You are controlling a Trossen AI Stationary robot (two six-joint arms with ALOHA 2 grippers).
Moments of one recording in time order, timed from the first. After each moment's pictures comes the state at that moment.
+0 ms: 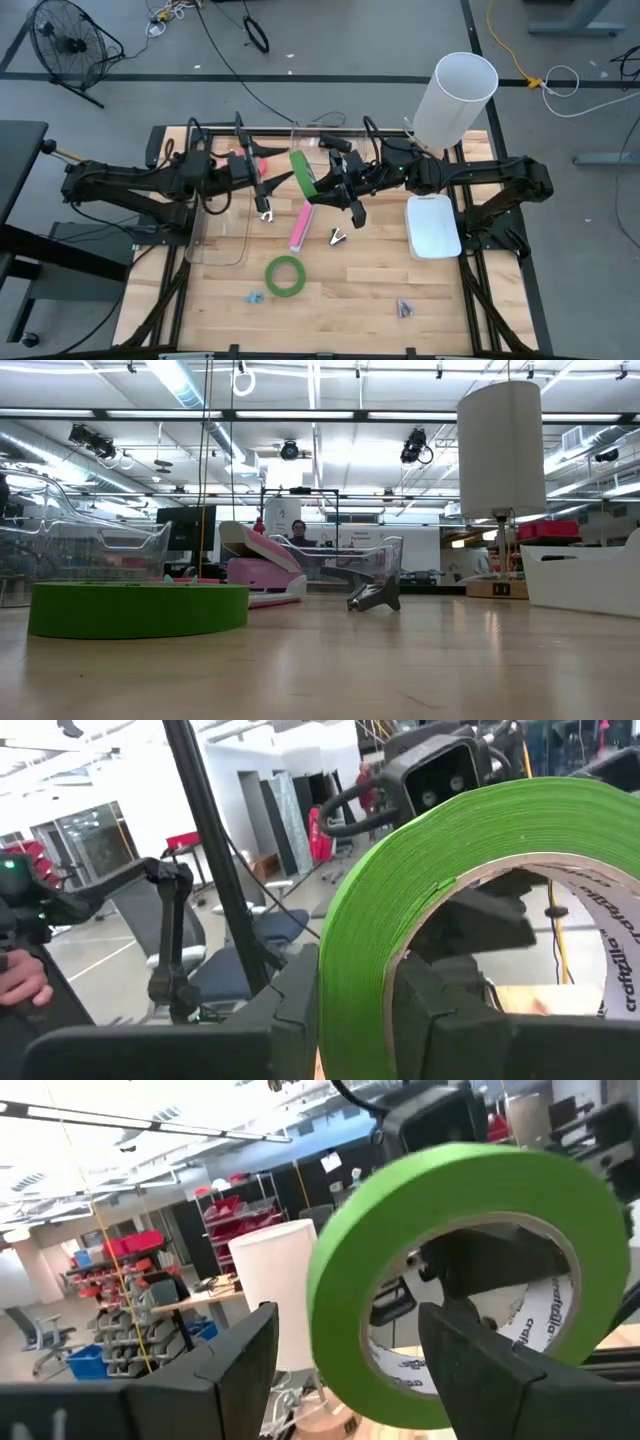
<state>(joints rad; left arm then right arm) -0.06 1.01 0.90 0.31 -0.34 0.32 -0.01 1.50 1.34 0.23 -0.33 0.22</state>
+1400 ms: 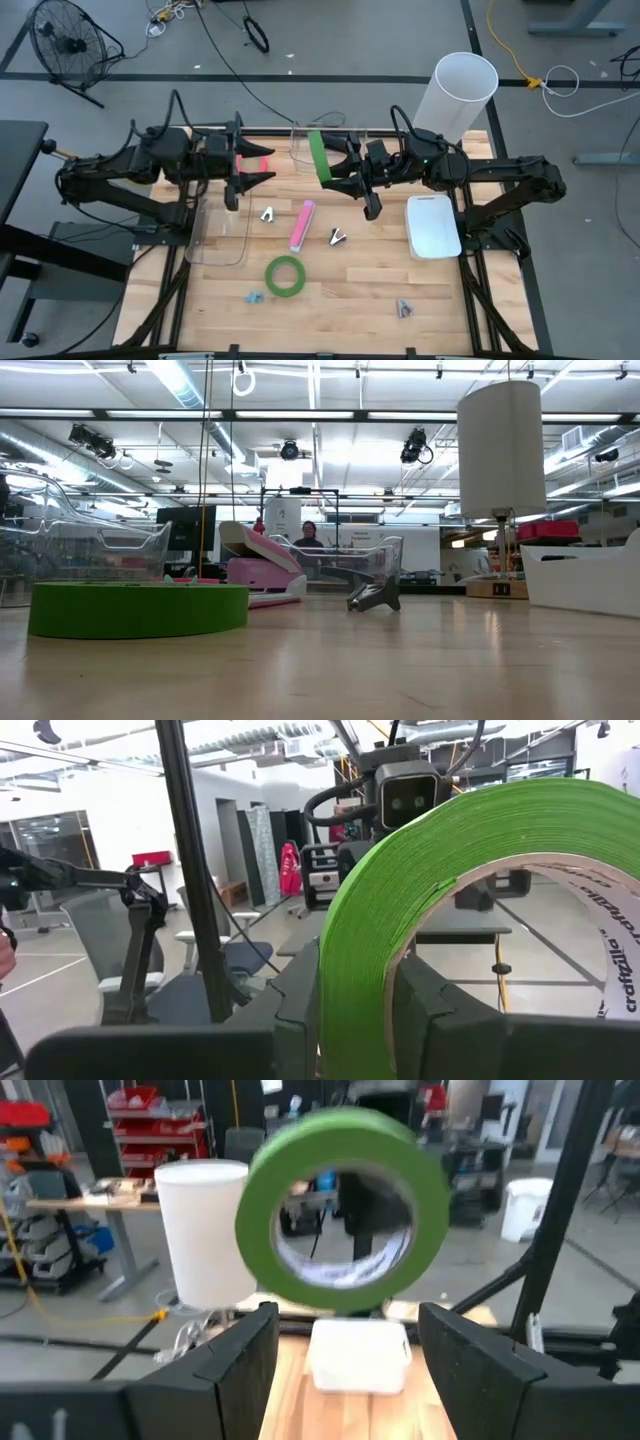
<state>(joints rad) -0.04 0.99 1.27 -0.32 -0.19 -0.02 -0.01 1.40 1.34 0.21 -0.24 0.12</state>
